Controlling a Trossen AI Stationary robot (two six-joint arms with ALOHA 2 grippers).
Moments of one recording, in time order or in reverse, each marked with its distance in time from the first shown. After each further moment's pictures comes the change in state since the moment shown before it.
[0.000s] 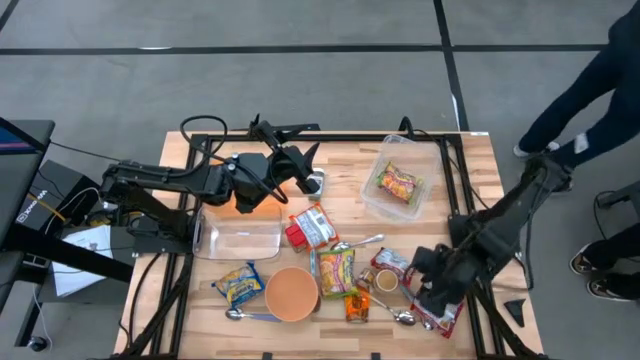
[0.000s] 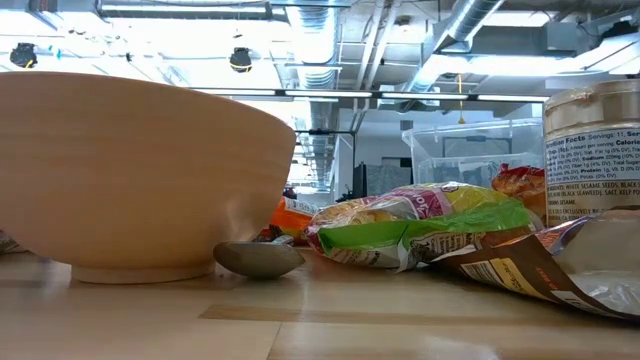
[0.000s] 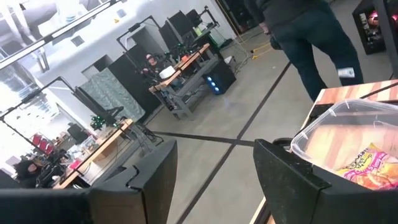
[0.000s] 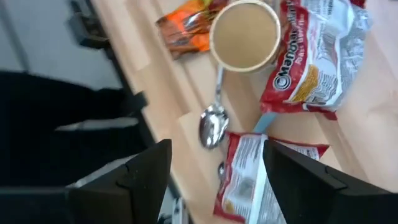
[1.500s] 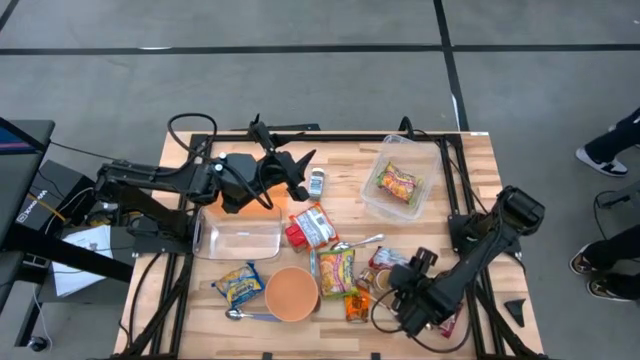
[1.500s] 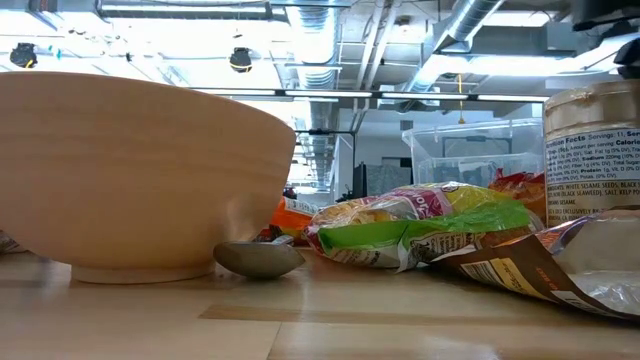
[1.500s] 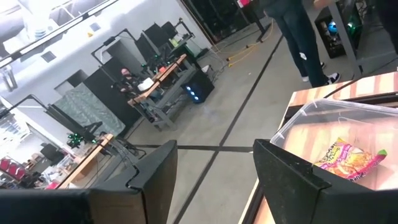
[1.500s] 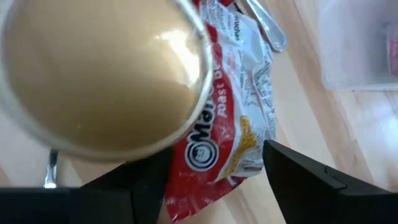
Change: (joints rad) left arm -0.029 -0.060 0.000 -0.094 0.088 0.000; right arm 0.019 0.465 -0.001 -0.131 0.332 -0.009
